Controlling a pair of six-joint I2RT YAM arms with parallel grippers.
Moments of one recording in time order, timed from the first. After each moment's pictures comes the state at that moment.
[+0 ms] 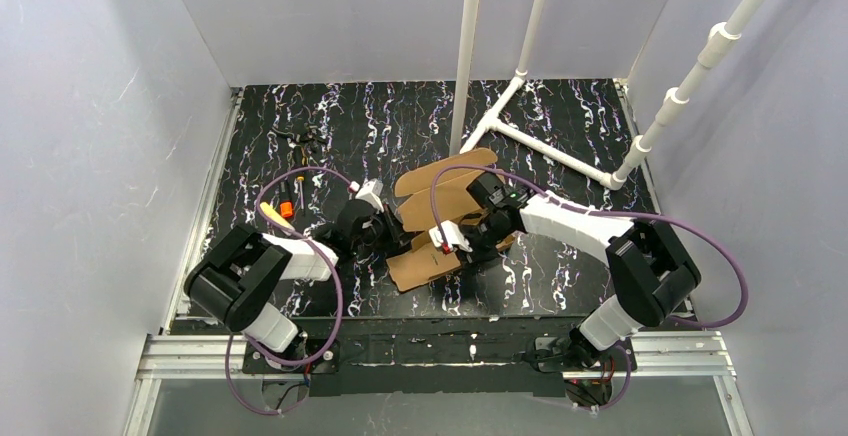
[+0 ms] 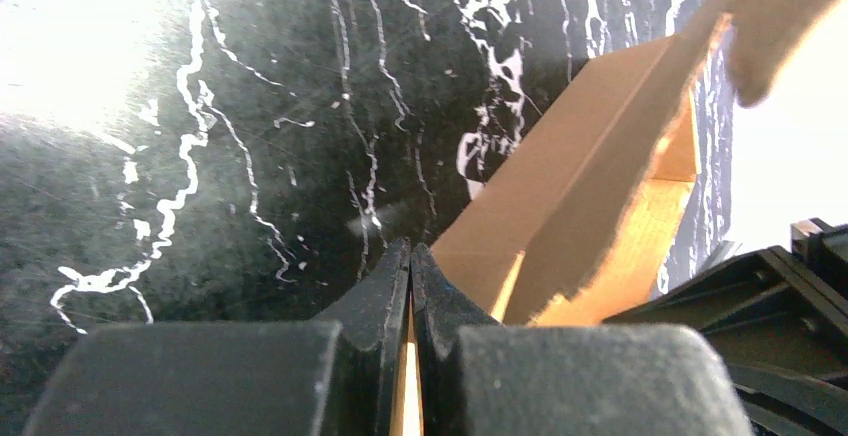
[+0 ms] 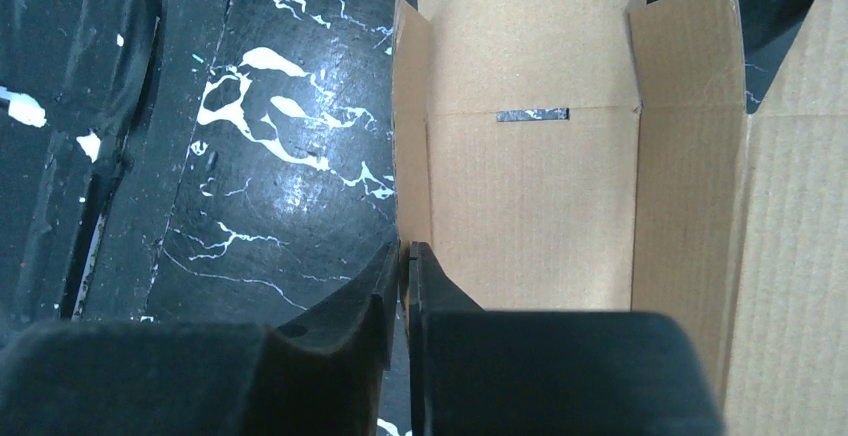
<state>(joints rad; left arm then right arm) -0.59 1.54 0.43 0.56 0.17 -0.80 0.72 1.55 0.96 -0.70 -0.67 -1.18</state>
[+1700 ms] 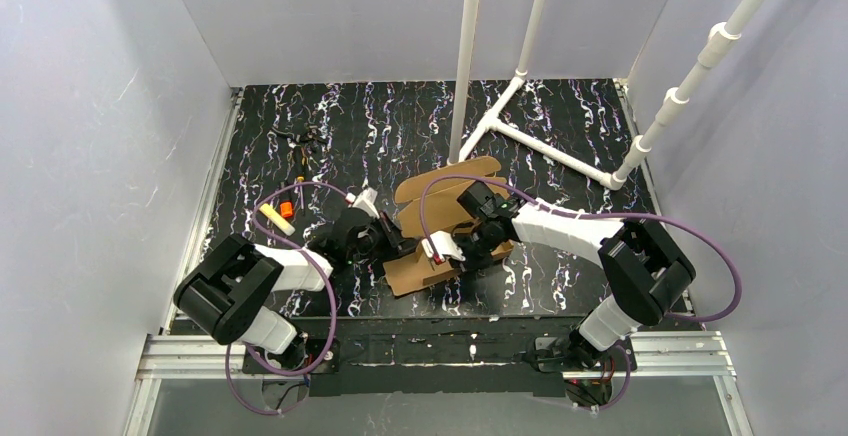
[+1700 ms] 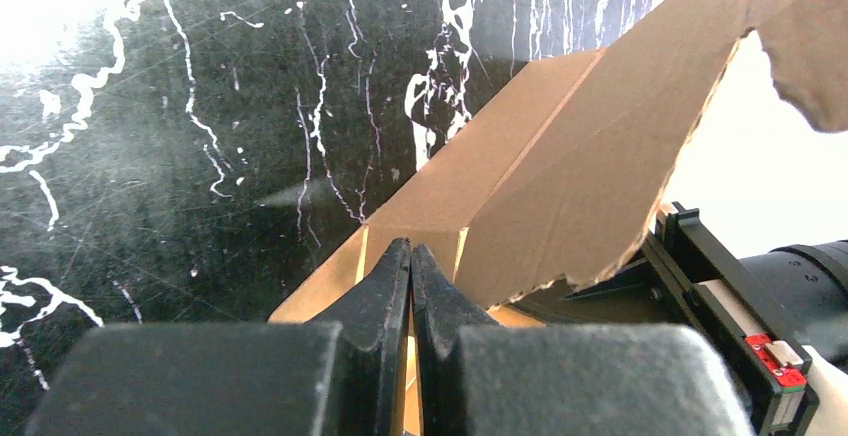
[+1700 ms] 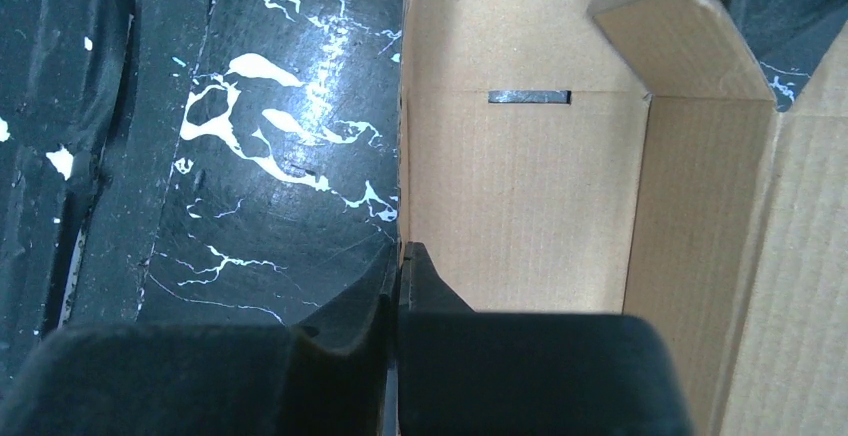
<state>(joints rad) -0.63 1.46 0.35 0.60 0.23 -1.01 0.79 1.57 0.92 -0.63 -0.59 -1.12</state>
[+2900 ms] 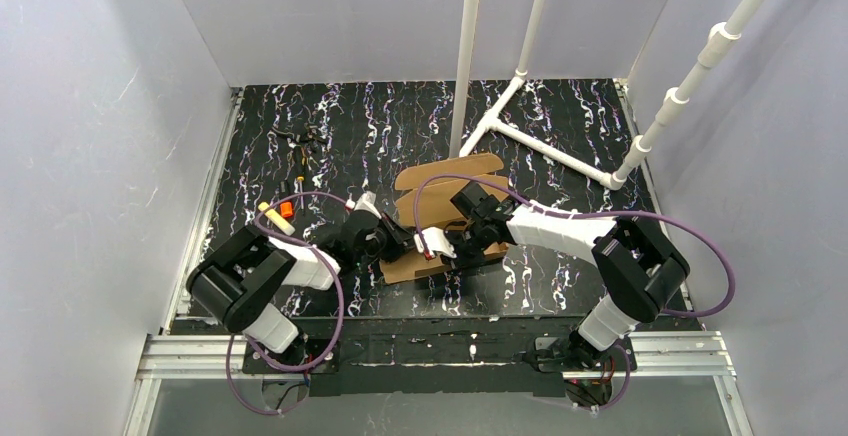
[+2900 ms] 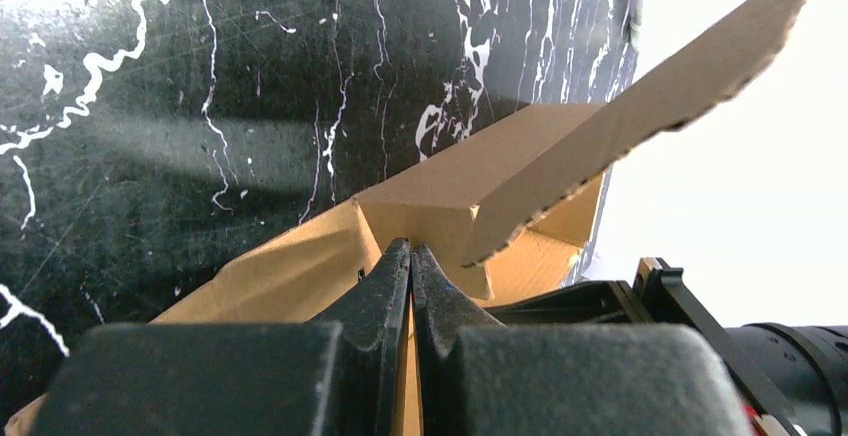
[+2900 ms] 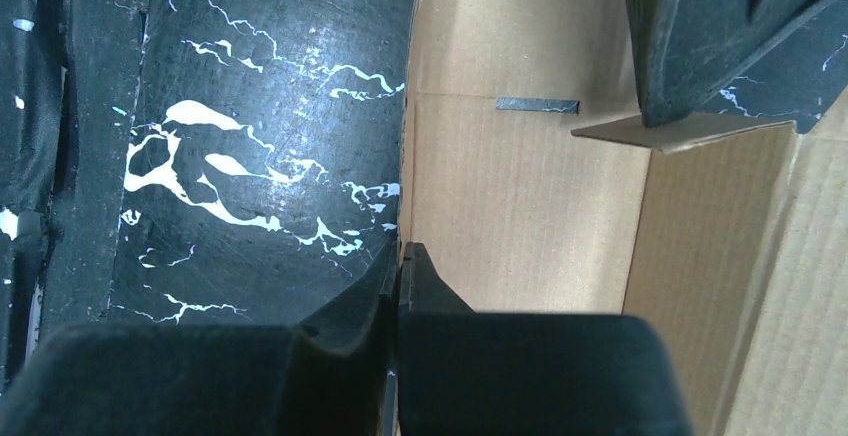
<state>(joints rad) -0.68 1.52 0.36 0.64 0.11 -1.19 0.83 1.59 0.92 -0.51 -0.54 -0.99</state>
